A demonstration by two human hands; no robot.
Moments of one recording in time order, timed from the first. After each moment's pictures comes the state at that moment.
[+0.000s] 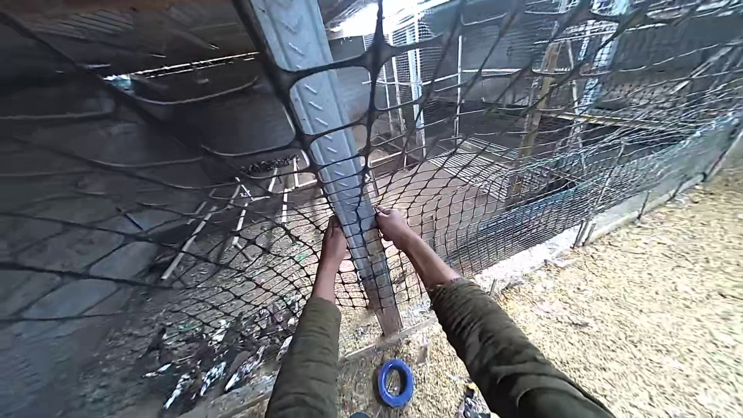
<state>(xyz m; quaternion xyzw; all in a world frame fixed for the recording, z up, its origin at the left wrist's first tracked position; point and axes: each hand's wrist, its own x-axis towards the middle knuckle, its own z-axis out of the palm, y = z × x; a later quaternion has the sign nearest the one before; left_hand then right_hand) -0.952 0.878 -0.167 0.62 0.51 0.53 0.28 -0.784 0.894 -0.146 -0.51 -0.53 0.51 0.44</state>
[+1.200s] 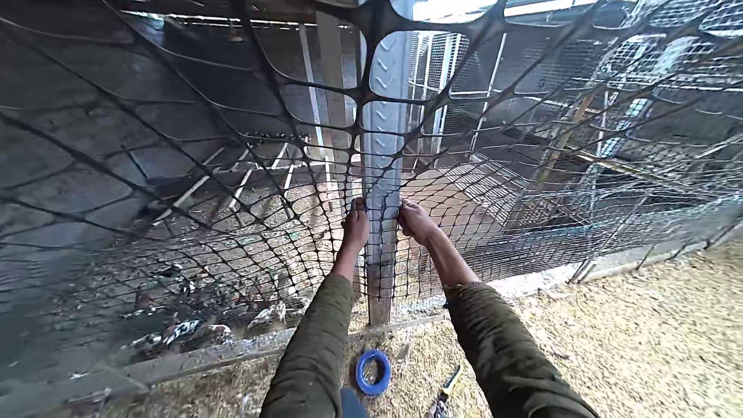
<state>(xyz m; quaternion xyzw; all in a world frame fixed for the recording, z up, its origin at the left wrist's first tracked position) -0.946 0.875 -0.175 0.60 0.55 0.53 0.24 -0.779 0.886 -0.146 -0.46 -0.52 0.56 0.44</state>
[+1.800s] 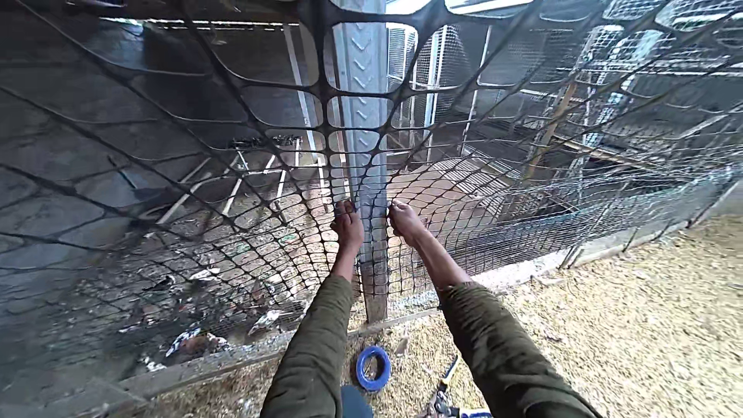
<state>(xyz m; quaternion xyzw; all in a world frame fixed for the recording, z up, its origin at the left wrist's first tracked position) -0.929 0.863 -0.176 0.57 0.61 0.53 0.16 -0.781 0.872 -0.153 -0.48 -0.53 0.52 0.46</state>
